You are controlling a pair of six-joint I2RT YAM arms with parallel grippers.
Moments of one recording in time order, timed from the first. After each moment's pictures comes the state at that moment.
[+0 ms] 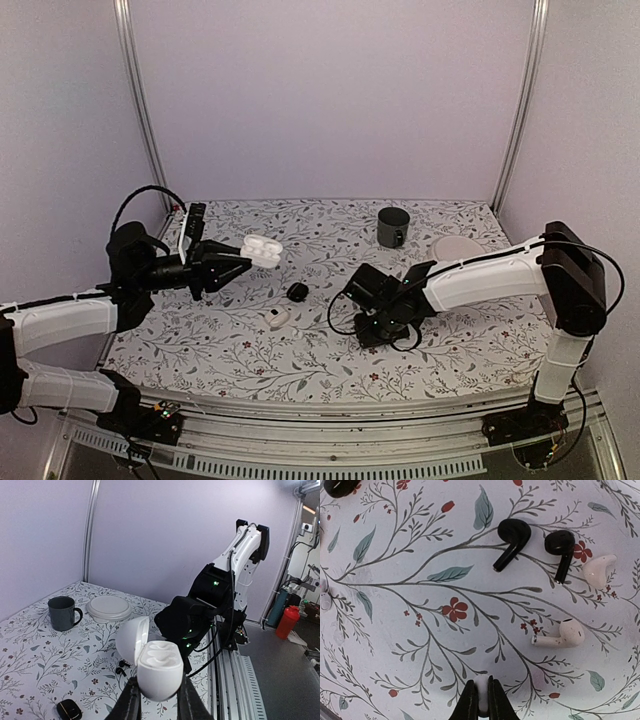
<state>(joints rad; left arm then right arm) -0.43 1.10 0.47 0.70 0.90 -0.24 1.02 1.86 1.15 -0.54 0.19 0.75</state>
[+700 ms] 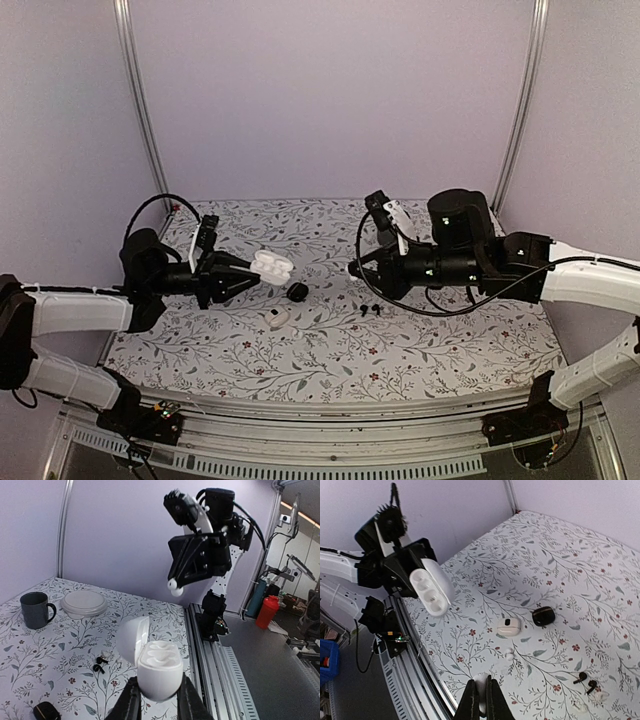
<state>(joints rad) -0.45 1.23 0.45 0.88 1.02 -0.29 1.04 1.29 1.06 -0.25 -0.02 0.37</state>
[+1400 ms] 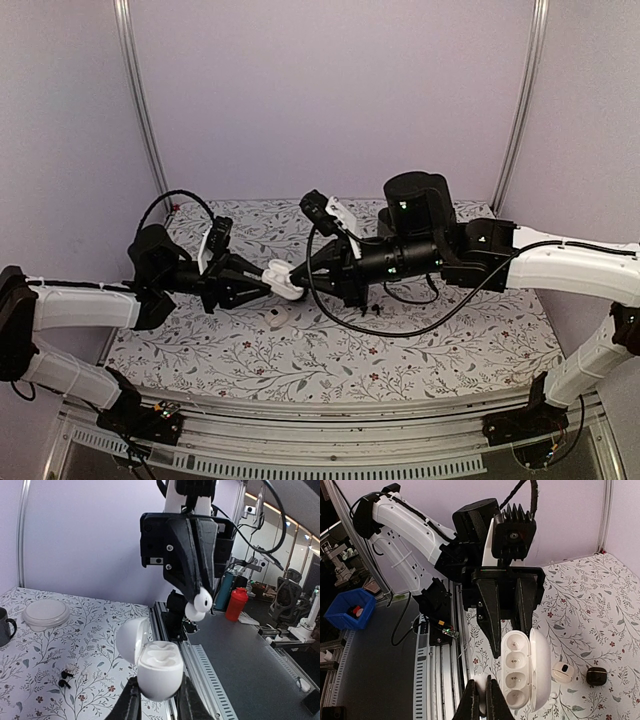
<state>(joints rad) -0.57 1.28 0.50 0.93 1.10 -0.33 1.13 1.47 1.30 -0.16 -0.35 0.08</state>
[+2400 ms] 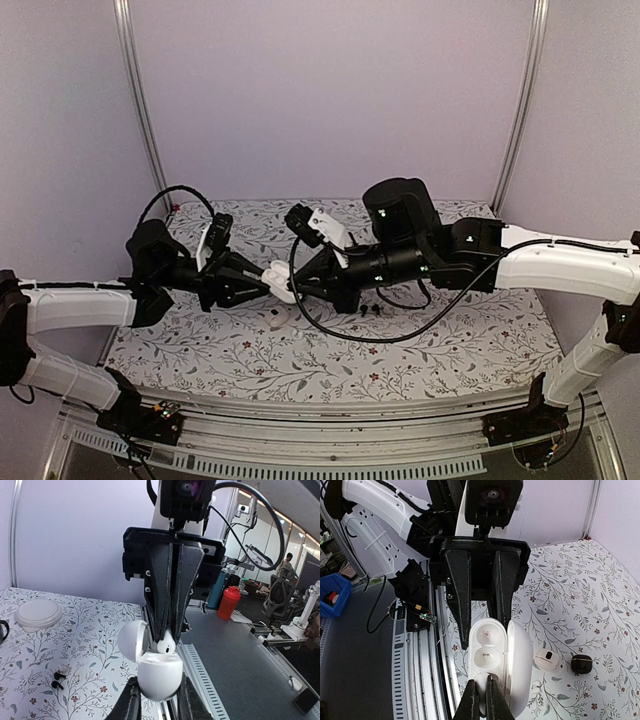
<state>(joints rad) -0.59 1.25 0.54 0.86 1.13 -0.34 1.17 1.54 1.36 -0.26 -0.22 0.00</state>
